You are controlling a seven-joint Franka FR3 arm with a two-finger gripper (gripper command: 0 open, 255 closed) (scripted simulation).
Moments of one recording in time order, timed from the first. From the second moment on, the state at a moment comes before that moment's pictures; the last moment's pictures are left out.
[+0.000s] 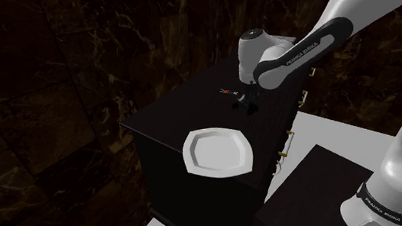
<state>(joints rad) 0.12 -0.01 -0.11 -2.38 -0.46 2.38 0.45</state>
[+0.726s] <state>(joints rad) 0.22 -0.07 -0.01 -2.37 -0.42 2.26 0.59</state>
